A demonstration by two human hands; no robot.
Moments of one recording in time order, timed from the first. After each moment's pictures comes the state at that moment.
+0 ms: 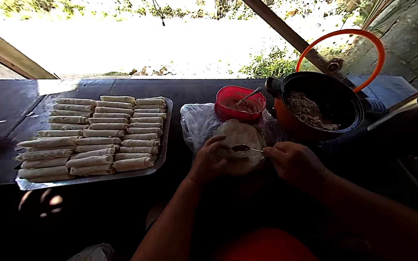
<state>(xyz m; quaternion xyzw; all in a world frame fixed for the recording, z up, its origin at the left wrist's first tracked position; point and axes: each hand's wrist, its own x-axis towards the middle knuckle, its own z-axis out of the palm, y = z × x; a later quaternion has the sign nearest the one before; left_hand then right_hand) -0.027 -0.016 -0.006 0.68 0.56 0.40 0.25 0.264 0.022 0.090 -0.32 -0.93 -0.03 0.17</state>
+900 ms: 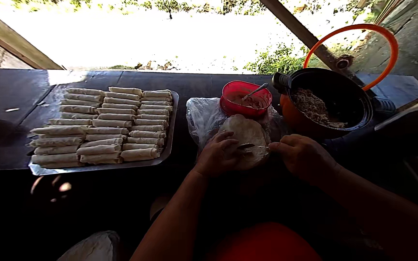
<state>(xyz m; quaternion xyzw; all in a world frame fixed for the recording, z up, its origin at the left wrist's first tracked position) -0.021 -0.014 -0.005 0.72 0.57 0.33 0.20 0.270 0.028 0.099 -0.29 -0.95 0.00 0.15</state>
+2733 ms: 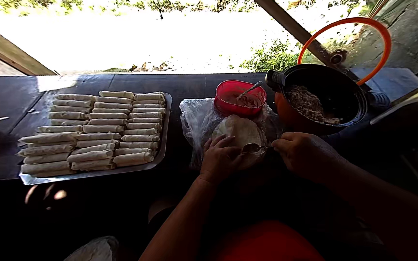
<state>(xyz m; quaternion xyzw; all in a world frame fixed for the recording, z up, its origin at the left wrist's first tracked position) 0.015 -0.022 -0.002 0.72 0.63 0.28 0.10 0.274 0.027 0.124 -0.33 -0.94 -0.01 0.07</state>
